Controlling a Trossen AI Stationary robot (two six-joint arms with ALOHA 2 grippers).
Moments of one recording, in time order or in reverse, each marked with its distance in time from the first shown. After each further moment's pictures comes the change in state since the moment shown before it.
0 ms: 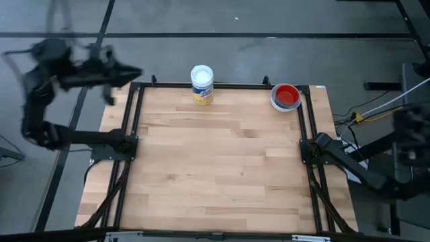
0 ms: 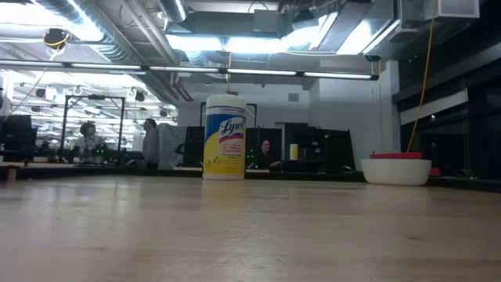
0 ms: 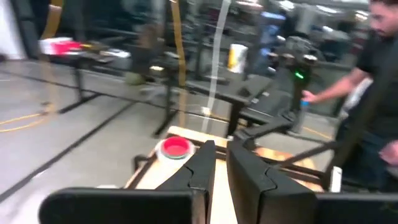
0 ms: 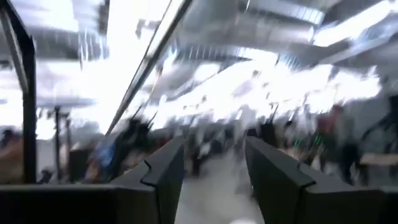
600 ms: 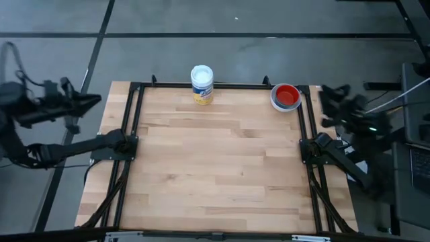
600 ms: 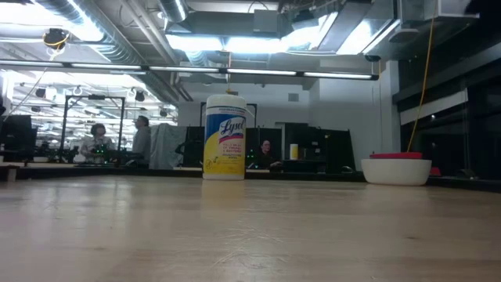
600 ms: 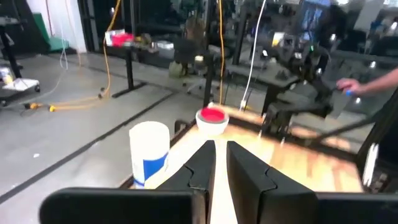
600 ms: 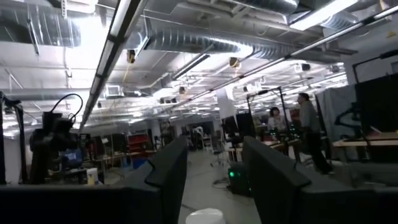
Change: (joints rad) left arm 0.001 -0.455 -0.188 -0.298 -0.206 -0.007; right arm -0.071 -0.059 -0.830 0.751 0.042 0.010
